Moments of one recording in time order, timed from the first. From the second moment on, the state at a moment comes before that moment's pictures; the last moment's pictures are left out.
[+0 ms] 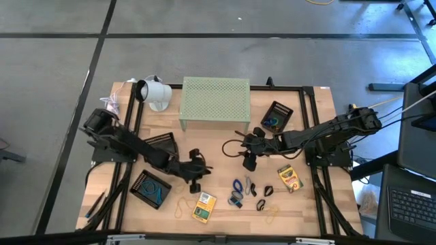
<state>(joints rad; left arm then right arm) -0.39 1.64 0.74 0.23 -0.38 -0.35 0.19 1.46 0.73 -0.10 0.27 0.44</state>
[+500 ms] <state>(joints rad) -0.44 1.34 0.74 0.35 -0.72 0.02 0.19 1.46 0.73 -0.10 0.28 0.44</state>
